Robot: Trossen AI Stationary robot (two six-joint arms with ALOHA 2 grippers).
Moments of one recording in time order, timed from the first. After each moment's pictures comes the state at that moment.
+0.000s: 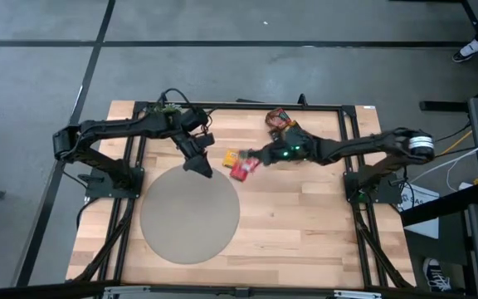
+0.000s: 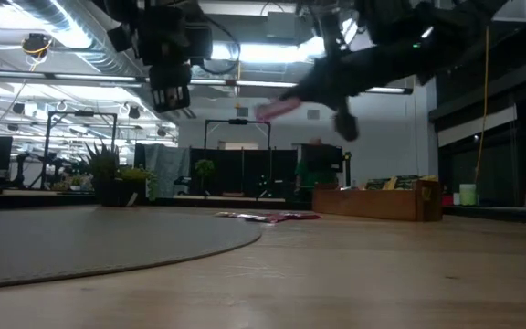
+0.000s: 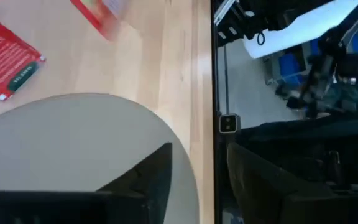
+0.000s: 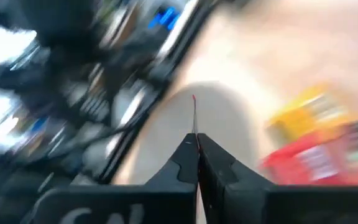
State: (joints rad) left arm 0.39 1.36 0.97 -0.57 0.91 -0.25; right arm -0.16 1.49 0.73 0.46 -0.13 0.96
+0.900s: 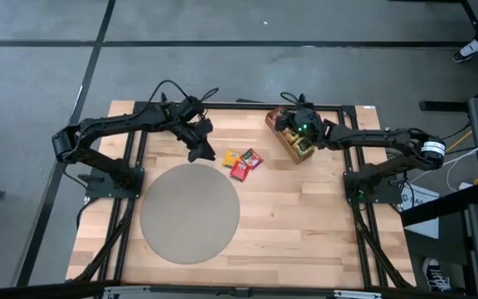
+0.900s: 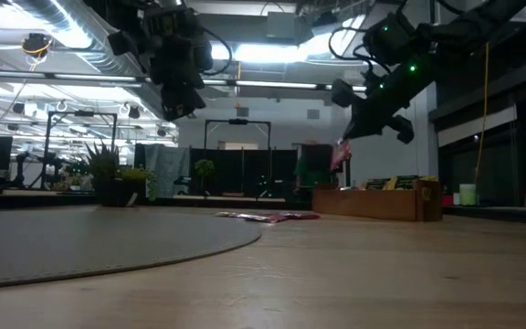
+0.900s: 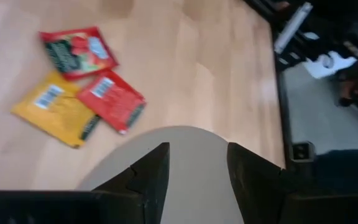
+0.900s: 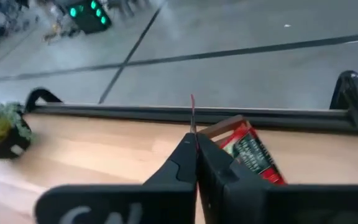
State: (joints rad) left arm 0.51 1.36 0.97 -0.54 0.71 -0.08; right arm -0.43 1.35 0.68 0.16 0.54 0.72
